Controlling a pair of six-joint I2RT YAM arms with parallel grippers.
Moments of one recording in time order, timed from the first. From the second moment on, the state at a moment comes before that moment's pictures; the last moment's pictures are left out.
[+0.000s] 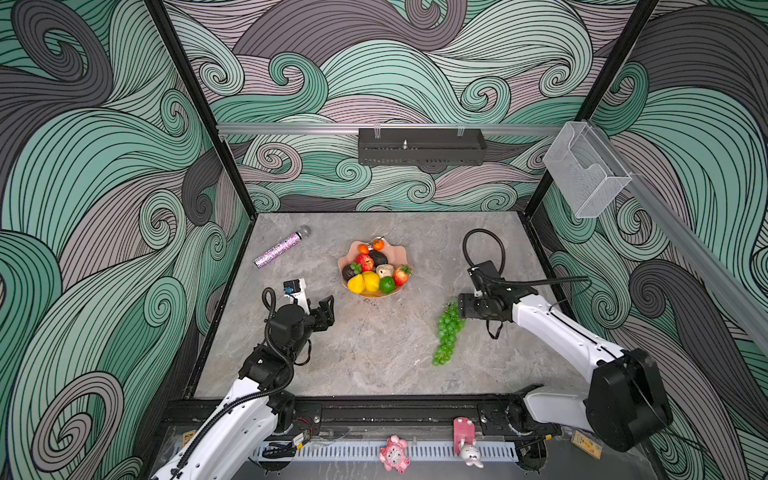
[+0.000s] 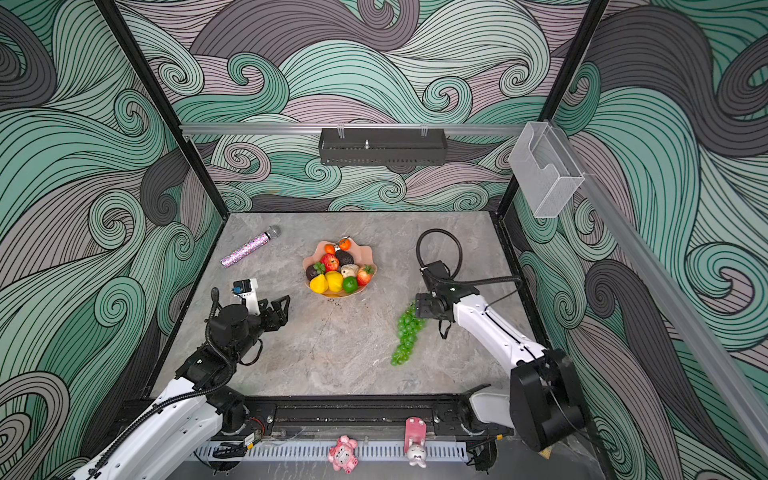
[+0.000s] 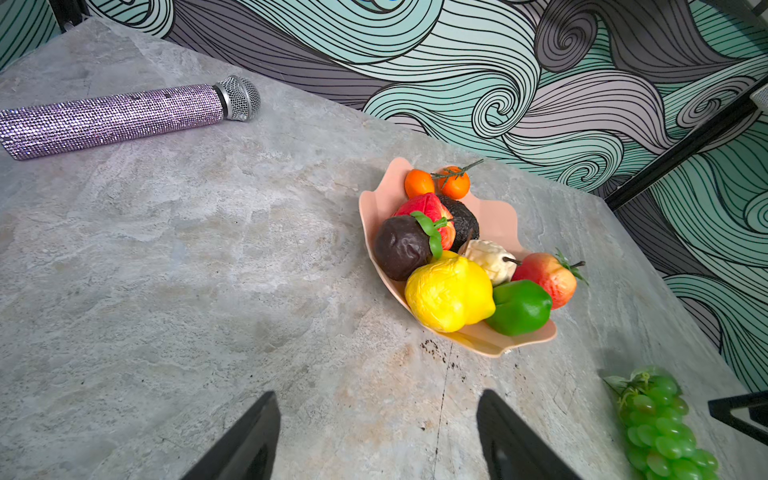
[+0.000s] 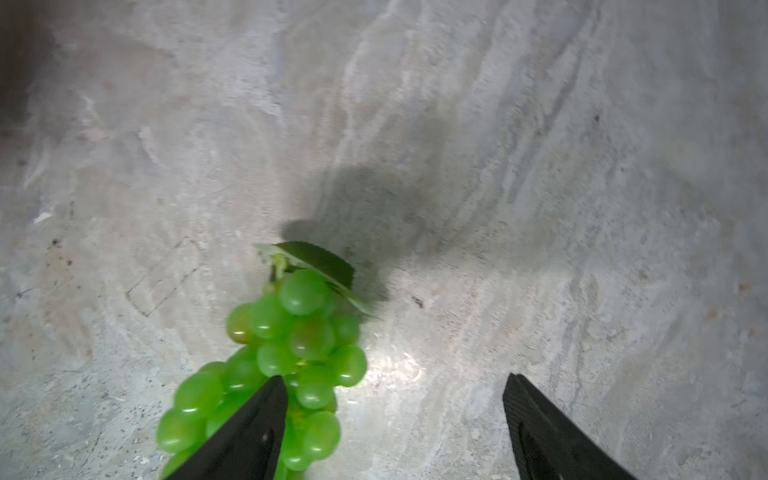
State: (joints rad) left arm -0.40 0.58 0.34 -0.16 -0.17 -0.48; right arm 0.42 1.34 0.88 -0.74 0.16 0.36
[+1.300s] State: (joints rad) left arm -0.39 0.60 0.34 -0.16 -0.16 -0.48; right arm 0.46 1.70 1.12 -0.77 0.00 0.22
